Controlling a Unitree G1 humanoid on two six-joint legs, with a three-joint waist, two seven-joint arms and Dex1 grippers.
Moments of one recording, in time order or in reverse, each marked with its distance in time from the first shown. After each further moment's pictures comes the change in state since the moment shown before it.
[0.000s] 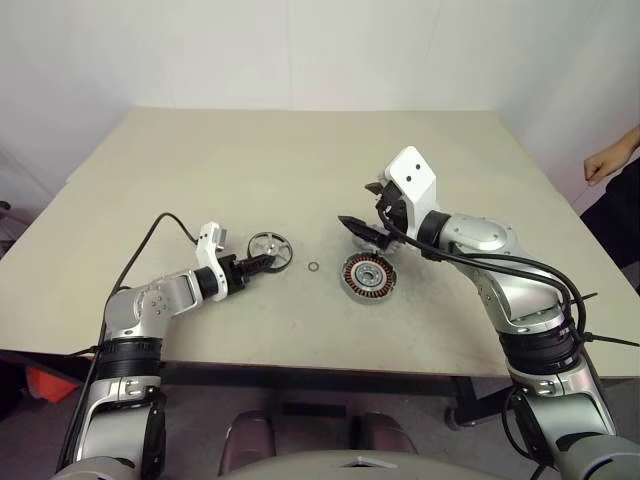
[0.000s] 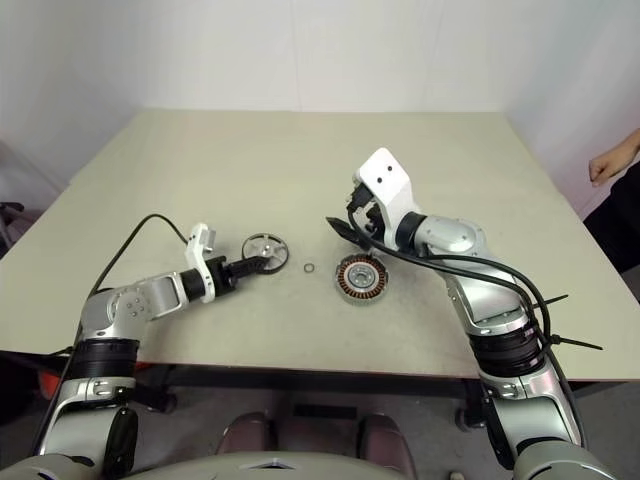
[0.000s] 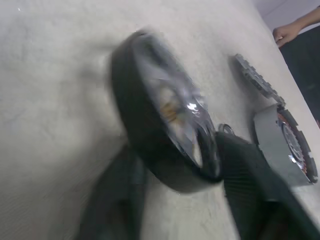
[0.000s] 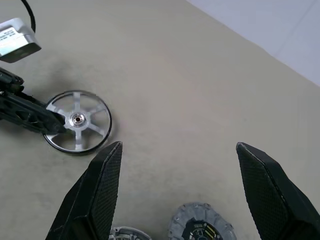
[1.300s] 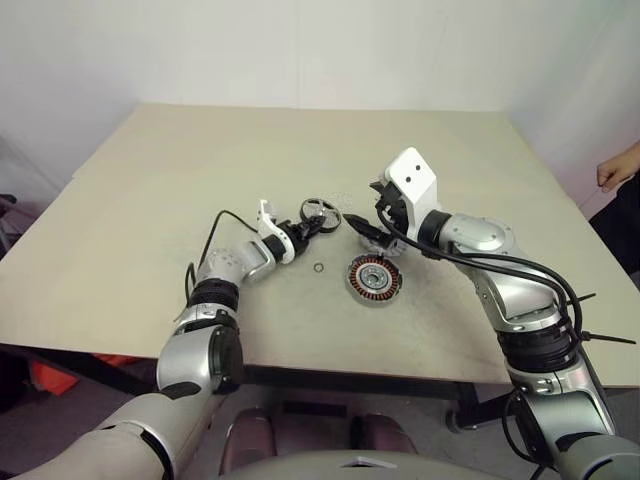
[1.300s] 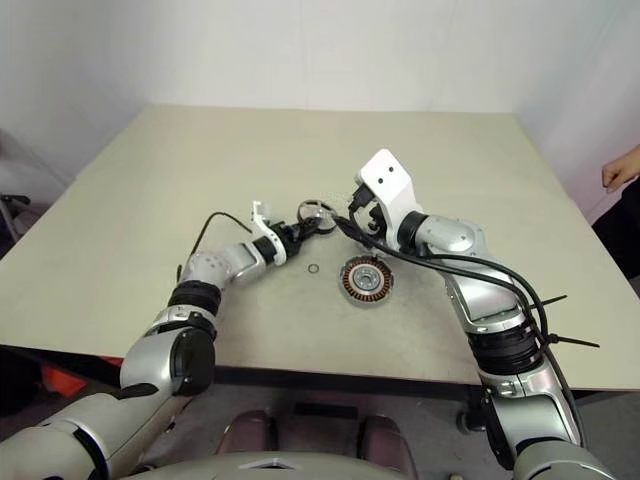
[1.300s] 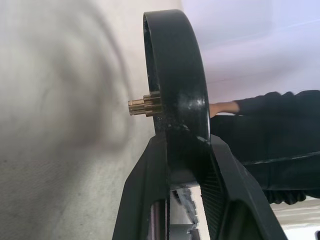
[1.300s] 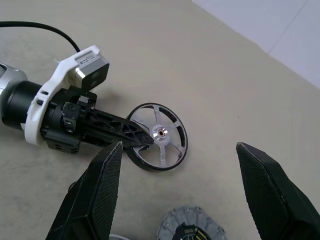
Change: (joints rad) left arm -0.438 -0.308 0.254 0.735 -0.063 -0.211 0.147; right arm 0.006 0.001 0.004 0.037 -0.048 -0.035 -0.011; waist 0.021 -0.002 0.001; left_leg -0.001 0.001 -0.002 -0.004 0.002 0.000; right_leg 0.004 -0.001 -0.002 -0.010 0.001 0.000
